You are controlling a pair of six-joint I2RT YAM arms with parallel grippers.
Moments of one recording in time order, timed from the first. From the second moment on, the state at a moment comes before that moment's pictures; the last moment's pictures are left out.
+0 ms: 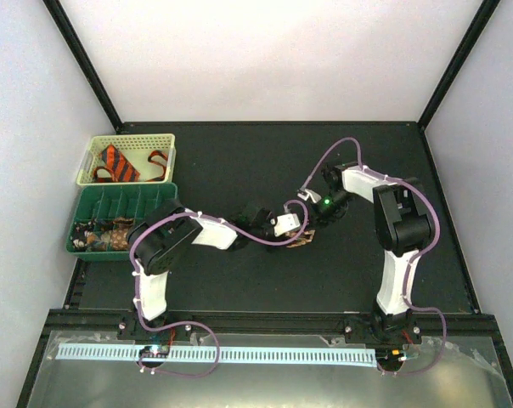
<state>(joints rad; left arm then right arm) -0.81 1.93 0.88 0.35 0.35 0.31 0.29 1.99 1.29 -0.99 -0.77 -0.18</state>
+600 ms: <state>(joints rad) -0.81 2.00 0.97 0.36 0.41 0.24 0.25 1.99 1.28 -0.99 -0.73 -0.21</state>
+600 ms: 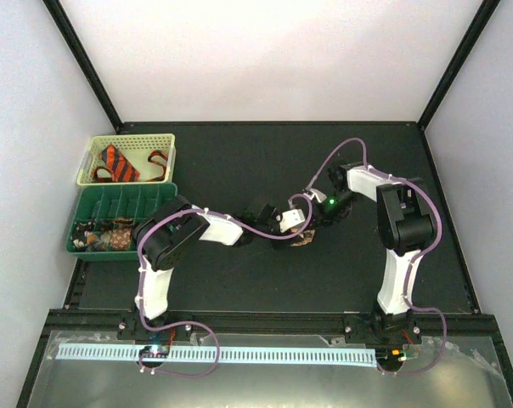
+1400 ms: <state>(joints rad) -0.82 2.00 0.96 0.37 0.39 0.30 0.16 2.10 1.36 -1.05 -0.81 -0.20</state>
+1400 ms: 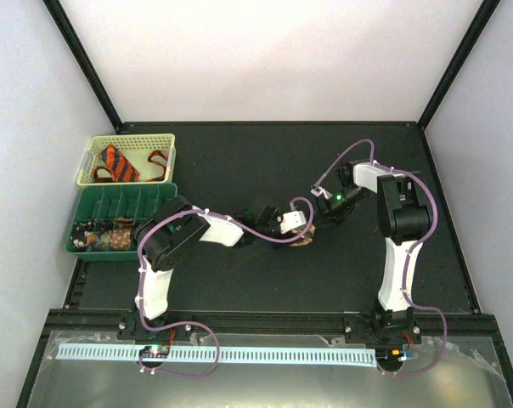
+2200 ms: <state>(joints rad) -0.82 2.00 0.96 0.37 0.39 0.30 0.16 2.11 1.30 -1.06 -0.97 -0.33</state>
